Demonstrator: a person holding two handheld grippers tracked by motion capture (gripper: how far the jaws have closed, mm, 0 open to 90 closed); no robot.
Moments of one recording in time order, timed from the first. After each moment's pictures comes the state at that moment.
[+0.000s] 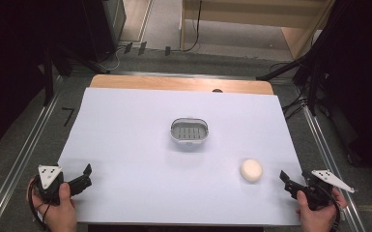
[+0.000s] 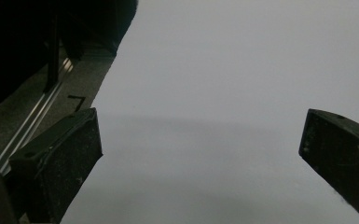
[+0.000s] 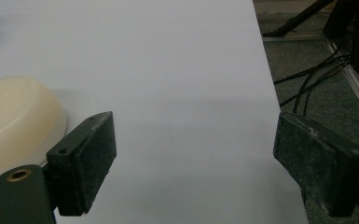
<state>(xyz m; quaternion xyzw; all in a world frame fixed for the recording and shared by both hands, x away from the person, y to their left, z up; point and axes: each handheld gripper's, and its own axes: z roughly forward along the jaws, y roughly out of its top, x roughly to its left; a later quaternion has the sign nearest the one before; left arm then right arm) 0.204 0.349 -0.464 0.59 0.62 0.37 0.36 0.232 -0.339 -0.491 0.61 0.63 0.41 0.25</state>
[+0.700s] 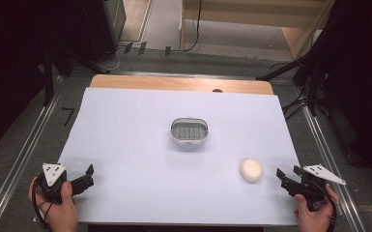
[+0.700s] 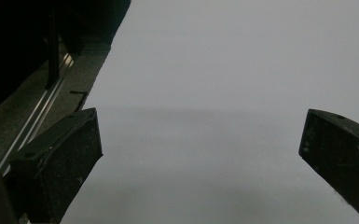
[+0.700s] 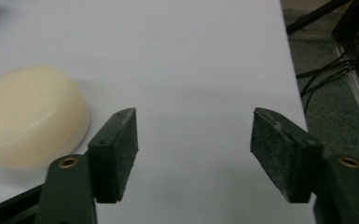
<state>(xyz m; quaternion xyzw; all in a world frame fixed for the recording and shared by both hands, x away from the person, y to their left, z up) 0.209 0.346 -0.464 0.61 0.62 0.36 0.33 0.240 -0.321 -0.478 0.59 0.67 0.38 0.25</state>
